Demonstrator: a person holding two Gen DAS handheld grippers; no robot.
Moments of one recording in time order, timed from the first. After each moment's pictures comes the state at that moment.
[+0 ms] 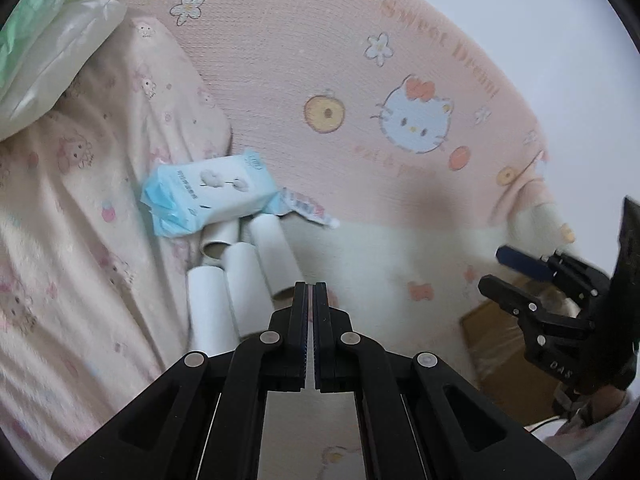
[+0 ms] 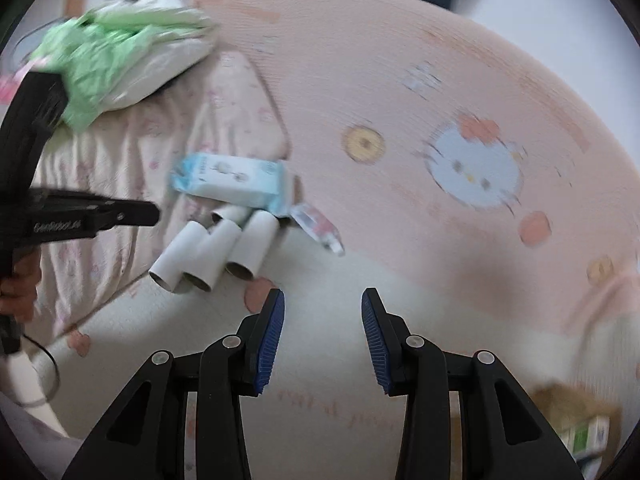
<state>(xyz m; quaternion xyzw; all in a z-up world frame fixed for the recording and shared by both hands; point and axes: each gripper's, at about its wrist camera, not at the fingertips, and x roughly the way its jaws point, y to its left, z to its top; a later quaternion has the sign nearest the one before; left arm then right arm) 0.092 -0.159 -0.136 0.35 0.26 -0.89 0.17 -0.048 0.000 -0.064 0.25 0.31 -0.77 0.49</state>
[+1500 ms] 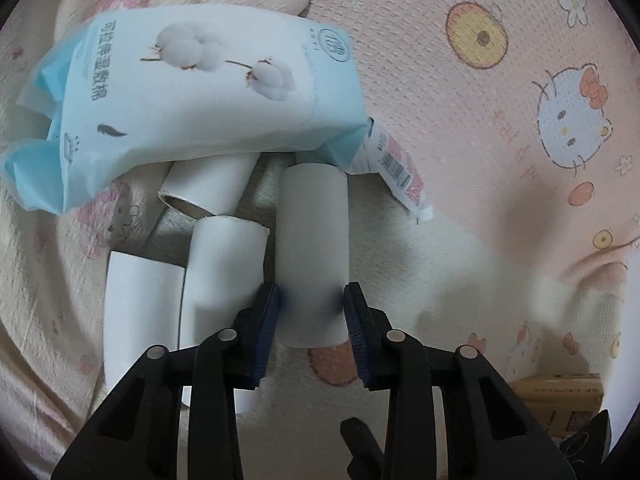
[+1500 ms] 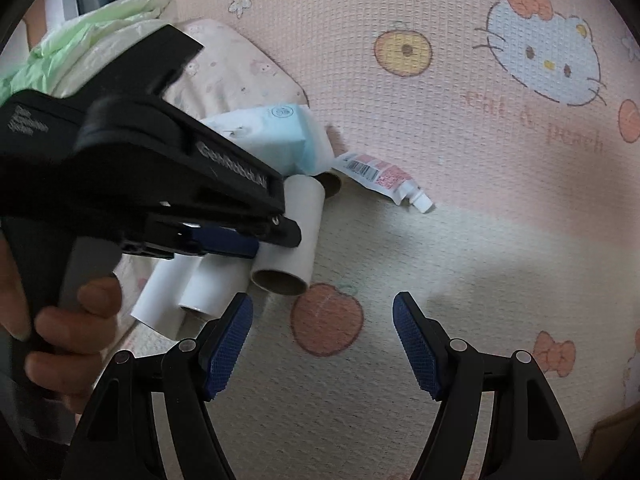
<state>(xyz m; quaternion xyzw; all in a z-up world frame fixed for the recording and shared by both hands) -0.018 -0.212 -0.242 0.46 0.43 -0.74 0.25 -0.085 -0.064 -0.187 0.37 0.17 -0.75 0.53</state>
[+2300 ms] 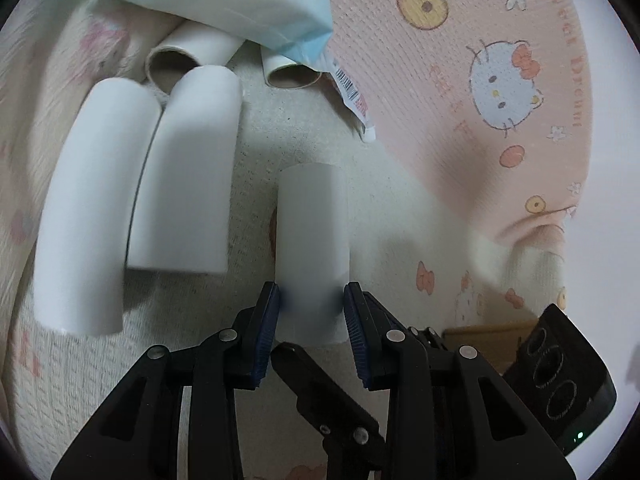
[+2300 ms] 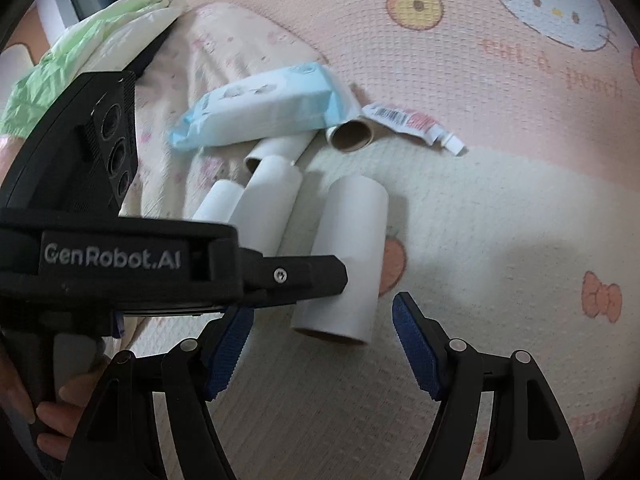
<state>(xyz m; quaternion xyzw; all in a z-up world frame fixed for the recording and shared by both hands) 0.033 -0.163 -0.274 0.40 0.49 -0.76 0.12 -0.067 -0.051 -0.211 0.43 0.14 -0.70 0.56</state>
